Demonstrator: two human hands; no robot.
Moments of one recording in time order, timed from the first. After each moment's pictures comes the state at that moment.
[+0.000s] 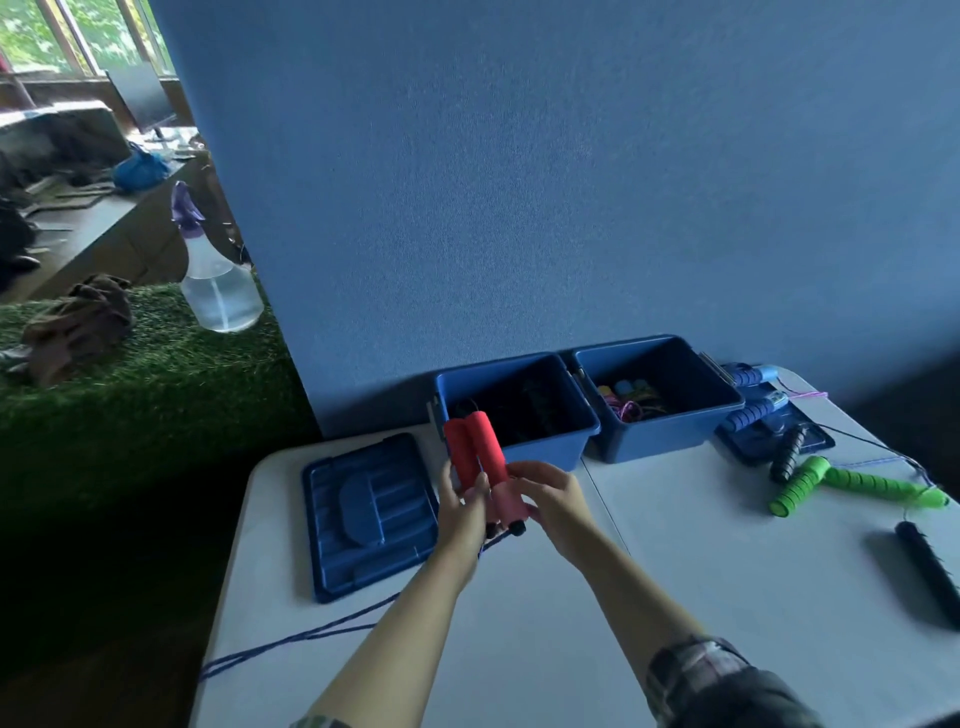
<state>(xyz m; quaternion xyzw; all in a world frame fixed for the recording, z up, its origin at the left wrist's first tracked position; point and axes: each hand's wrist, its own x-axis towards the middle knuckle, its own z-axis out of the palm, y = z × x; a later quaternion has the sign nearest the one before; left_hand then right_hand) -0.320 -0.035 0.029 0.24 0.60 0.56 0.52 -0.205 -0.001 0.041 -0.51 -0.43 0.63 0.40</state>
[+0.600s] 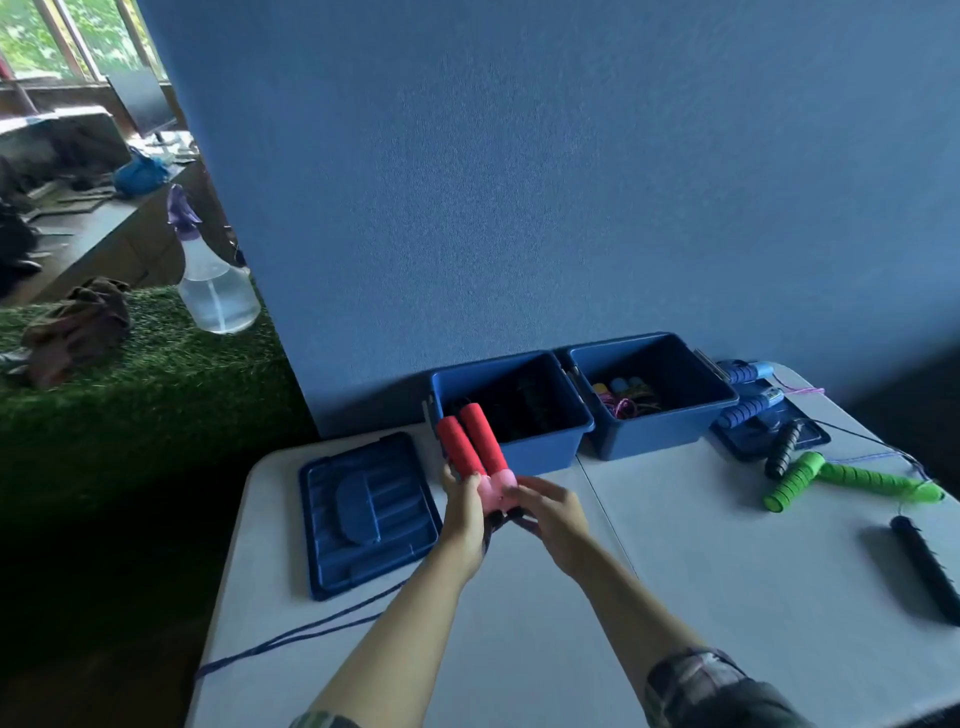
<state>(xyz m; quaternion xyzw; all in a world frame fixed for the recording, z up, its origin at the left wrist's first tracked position) -0.305 -0.028 0.040 0.16 0.56 0.58 0.57 -0.196 -0.017 0.034 -0.50 -0.41 0.66 0.39</state>
